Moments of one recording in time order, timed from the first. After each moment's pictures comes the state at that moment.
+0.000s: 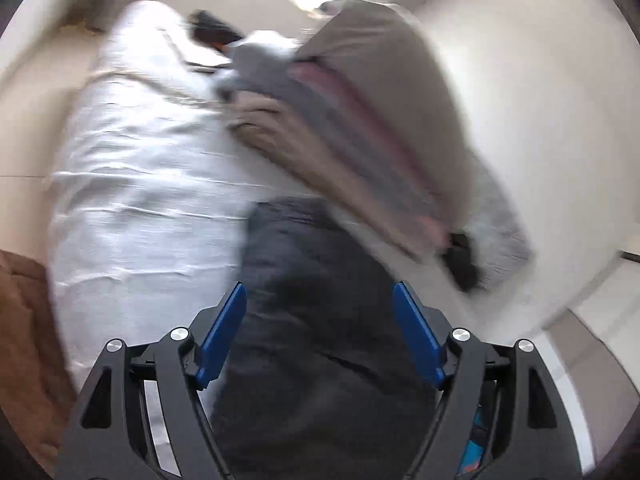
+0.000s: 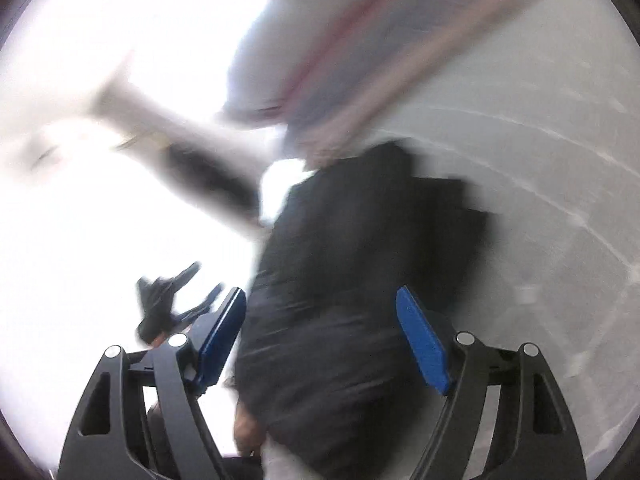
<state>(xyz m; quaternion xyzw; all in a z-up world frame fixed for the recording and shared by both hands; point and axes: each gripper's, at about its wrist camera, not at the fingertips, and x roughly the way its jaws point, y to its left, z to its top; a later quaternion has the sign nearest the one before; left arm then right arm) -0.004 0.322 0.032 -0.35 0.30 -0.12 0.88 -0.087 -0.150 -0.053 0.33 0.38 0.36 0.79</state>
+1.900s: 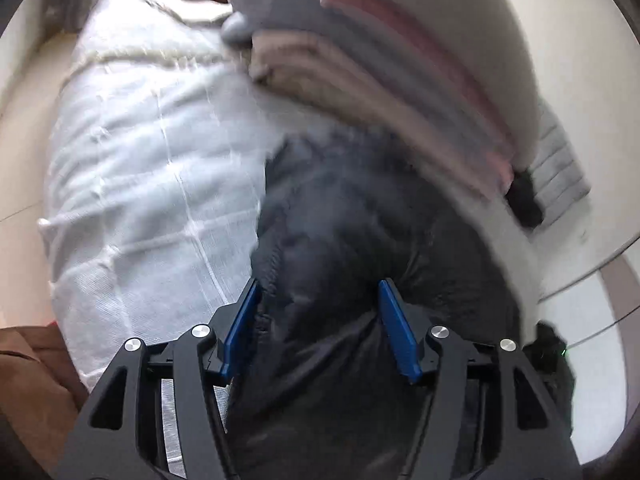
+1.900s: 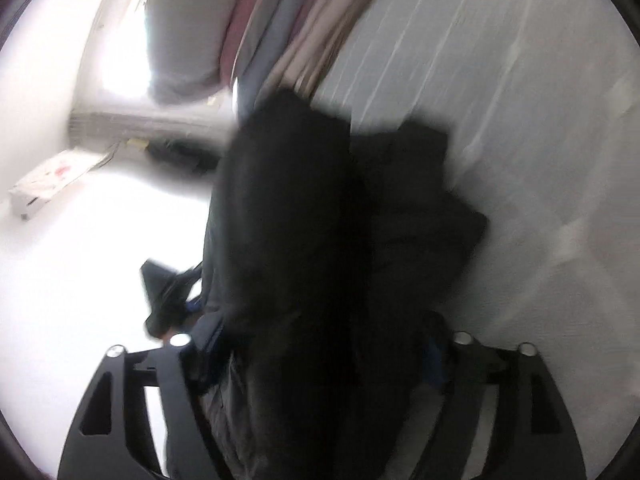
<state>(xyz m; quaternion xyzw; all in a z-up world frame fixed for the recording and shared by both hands) 0.083 0.346 0.006 -0.27 0.42 -0.07 0.87 -0.019 -0.101 -0.140 0.41 0.48 0.31 0.71</state>
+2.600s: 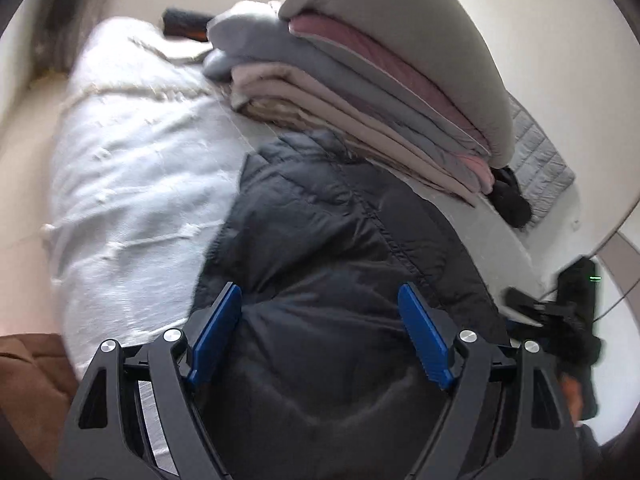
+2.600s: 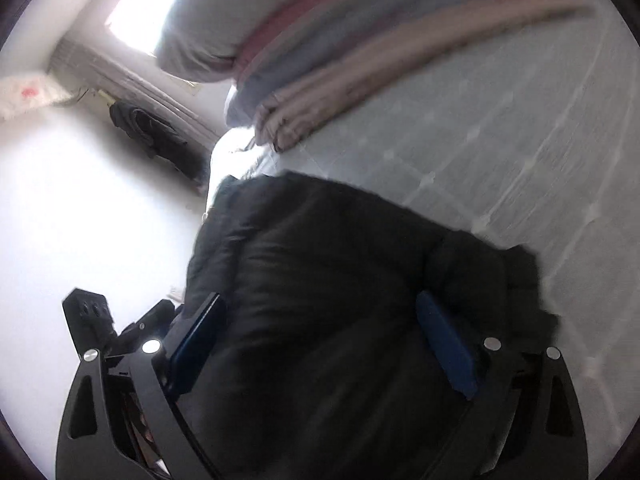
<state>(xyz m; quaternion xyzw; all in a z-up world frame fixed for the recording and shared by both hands) 0.046 0.315 0.000 -0.20 0.37 -0.07 0.90 -0.006 0.002 -0.051 0.23 0.44 0.26 0.83</state>
